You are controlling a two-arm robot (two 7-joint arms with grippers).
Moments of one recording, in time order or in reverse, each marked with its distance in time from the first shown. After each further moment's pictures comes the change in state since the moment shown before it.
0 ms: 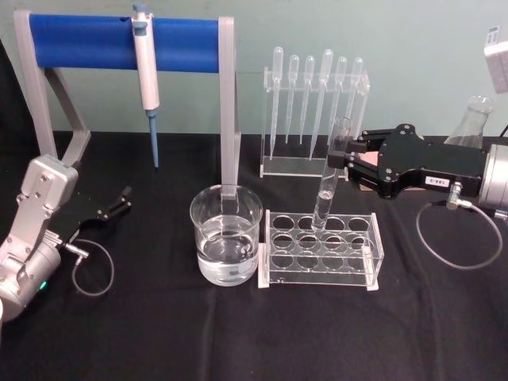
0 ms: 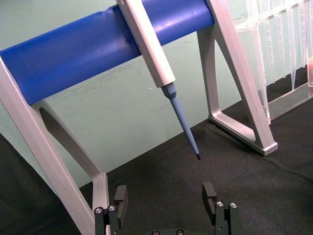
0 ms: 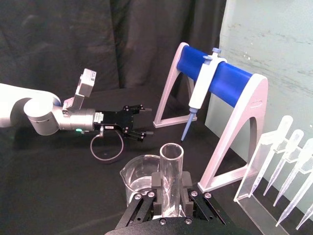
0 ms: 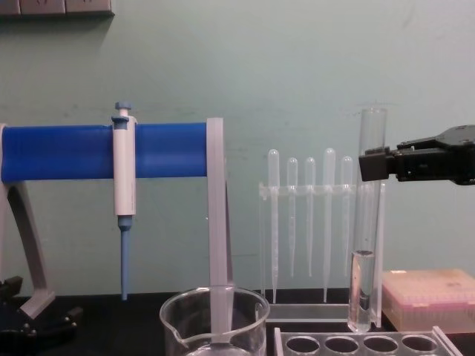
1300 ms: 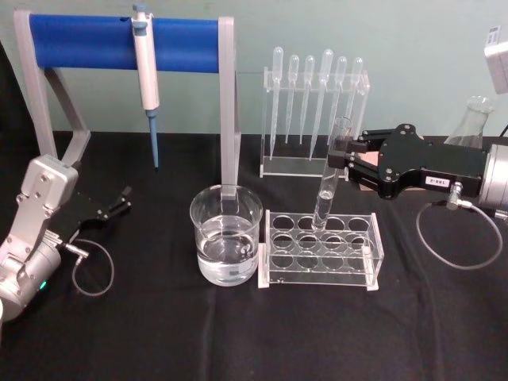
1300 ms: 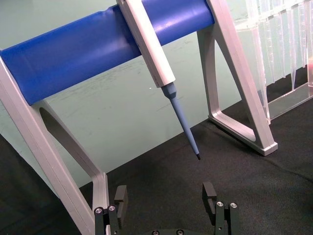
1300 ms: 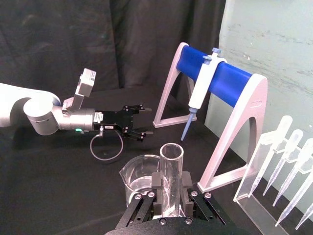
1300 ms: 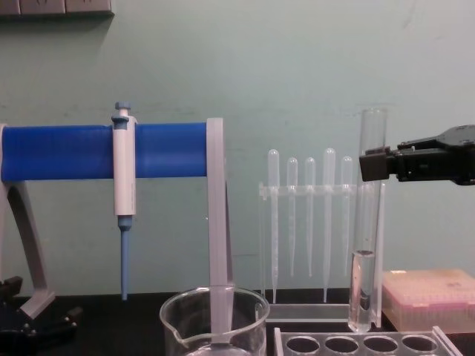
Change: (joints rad) left arm 0.000 0.000 0.000 0.000 0.000 0.000 0.000; right arm -0.001 0.000 0.001 0.000 -0.002 -0.001 0.000
